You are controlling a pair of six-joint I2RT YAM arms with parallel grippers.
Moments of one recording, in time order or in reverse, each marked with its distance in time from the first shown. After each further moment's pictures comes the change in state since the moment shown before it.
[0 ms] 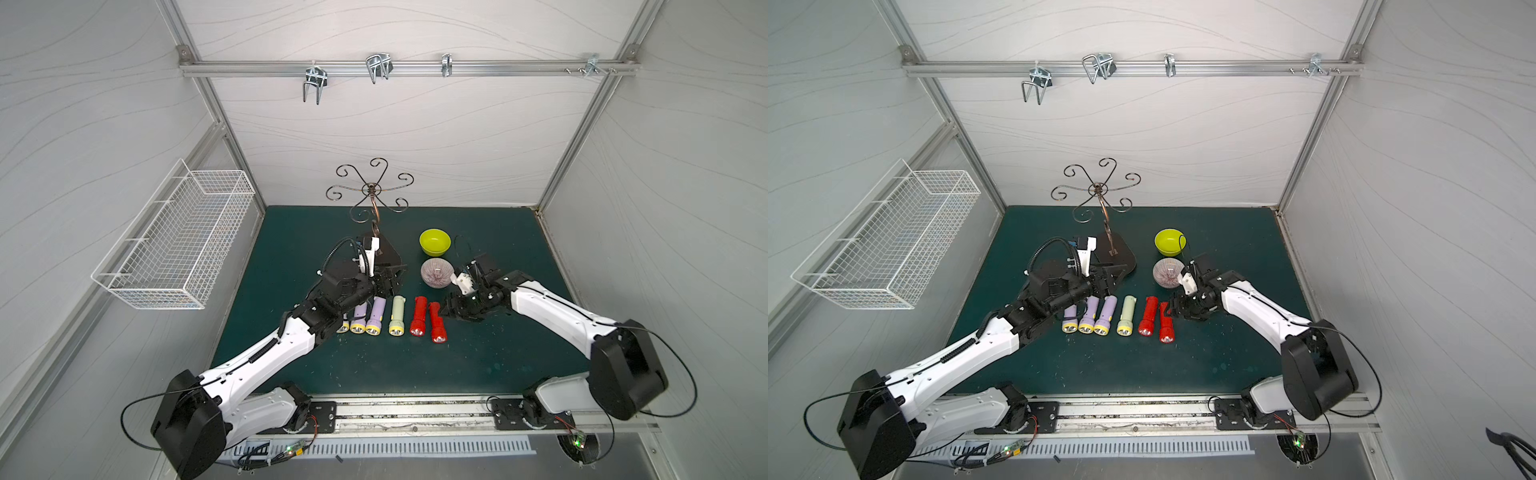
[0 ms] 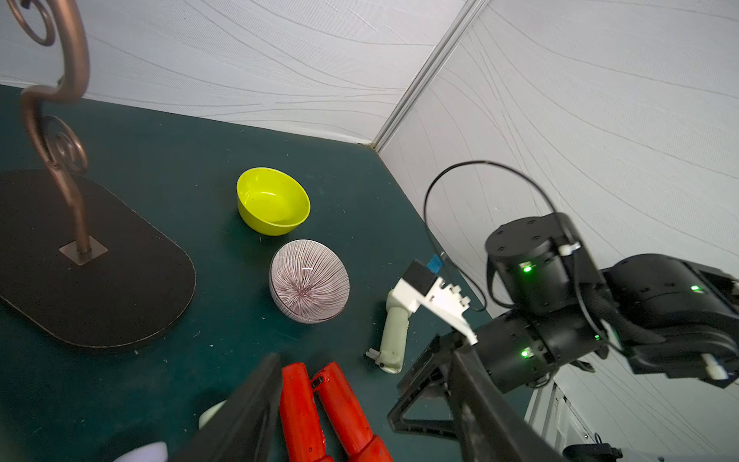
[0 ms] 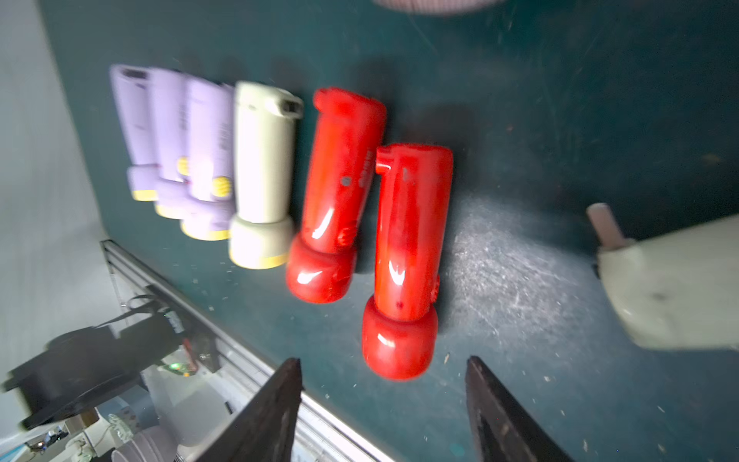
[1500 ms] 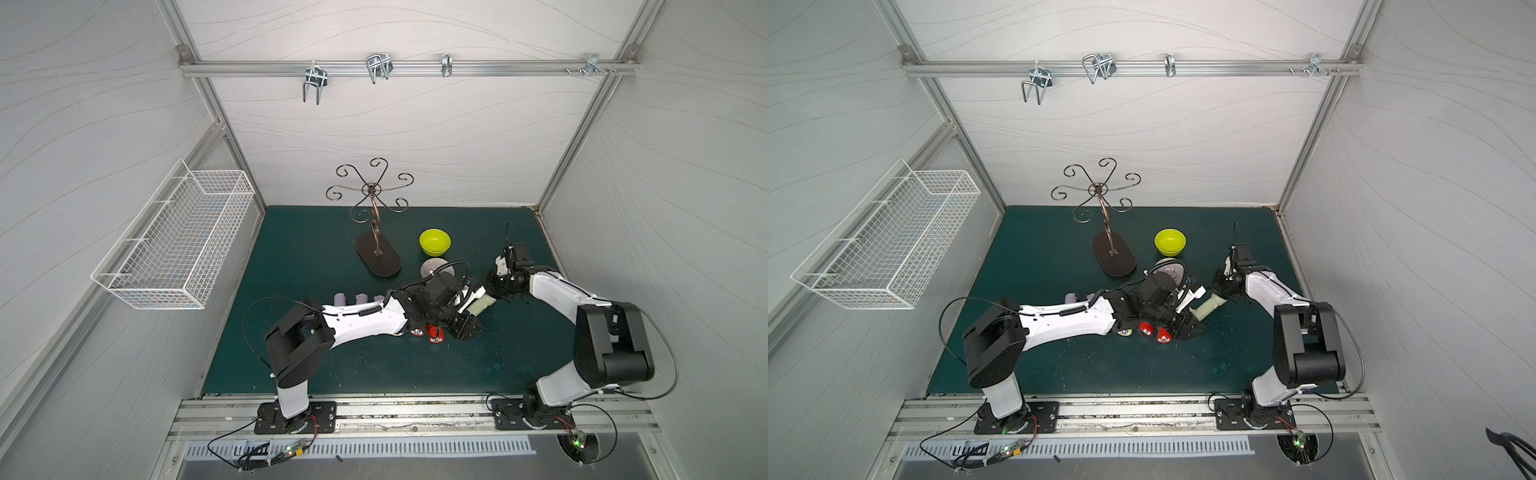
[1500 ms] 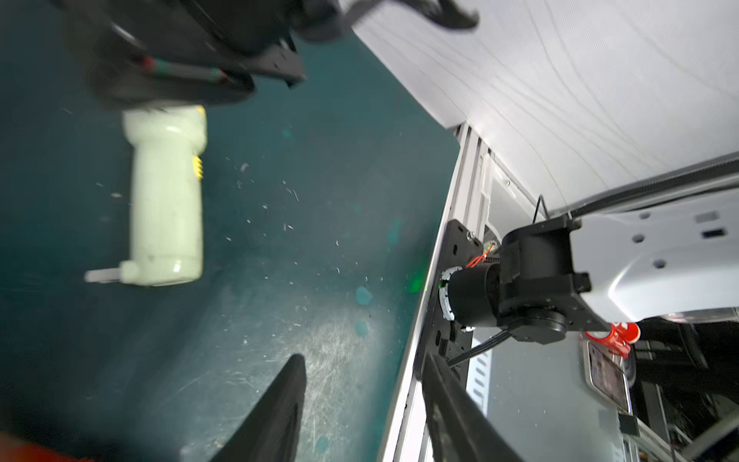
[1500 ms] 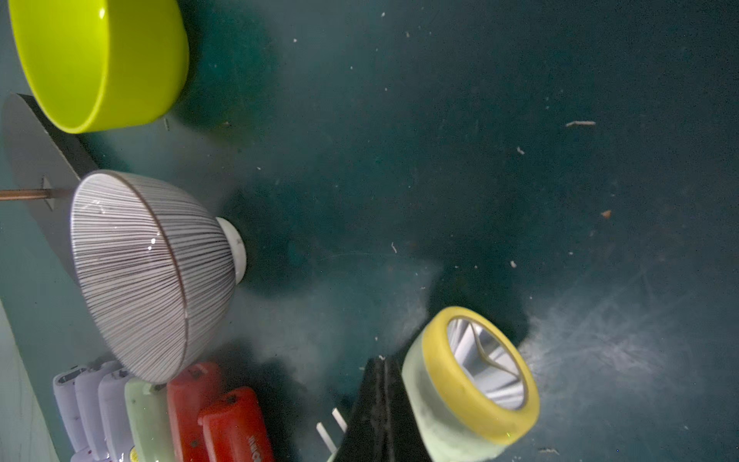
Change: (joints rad) left arm -0.400 0.713 0.487 -0.217 0.304 0.155; right arm -0.367 0.208 -0.017 0.258 0.177 0.048
